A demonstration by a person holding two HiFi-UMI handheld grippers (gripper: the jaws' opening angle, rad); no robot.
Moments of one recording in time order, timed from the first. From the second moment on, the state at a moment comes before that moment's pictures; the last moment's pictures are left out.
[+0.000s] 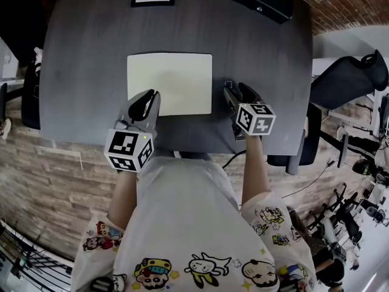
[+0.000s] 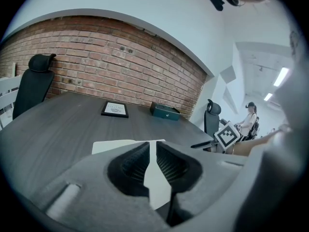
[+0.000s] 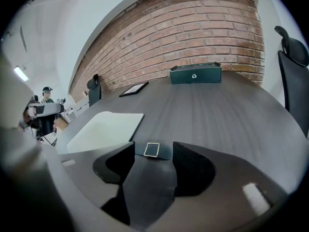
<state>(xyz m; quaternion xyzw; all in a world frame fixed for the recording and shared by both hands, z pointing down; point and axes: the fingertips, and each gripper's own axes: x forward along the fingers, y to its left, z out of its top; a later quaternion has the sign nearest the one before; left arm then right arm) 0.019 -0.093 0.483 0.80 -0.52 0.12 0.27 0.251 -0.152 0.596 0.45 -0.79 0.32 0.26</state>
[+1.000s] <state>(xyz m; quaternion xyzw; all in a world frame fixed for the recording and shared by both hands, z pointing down) 0.014 -0.101 0.486 0.80 -0.52 0.11 0.28 0.245 -0.157 0.611 0.45 -0.77 0.33 0.31</state>
